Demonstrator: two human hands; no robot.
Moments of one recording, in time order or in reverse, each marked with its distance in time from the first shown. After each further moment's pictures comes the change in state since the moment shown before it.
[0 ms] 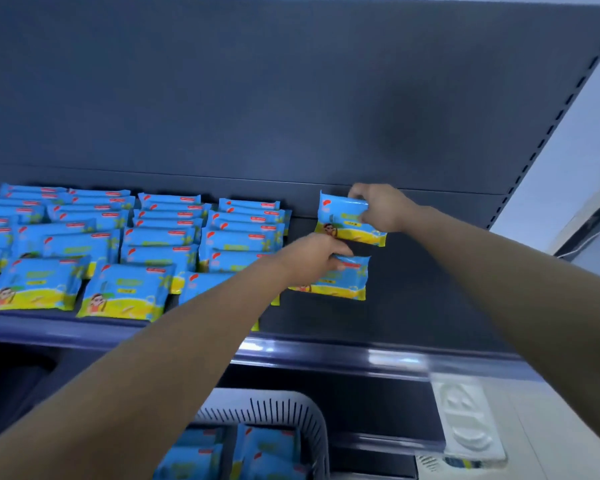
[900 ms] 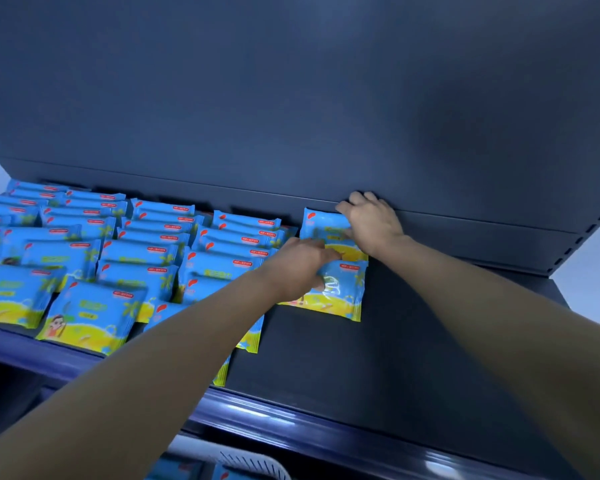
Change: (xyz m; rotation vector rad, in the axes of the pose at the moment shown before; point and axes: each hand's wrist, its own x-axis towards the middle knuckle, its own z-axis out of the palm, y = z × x) left_hand 0.073 -0.042 -0.002 0.405 0.038 -0.127; right_hand 0.105 0.024 0.056 -0.316 0.204 -0.278
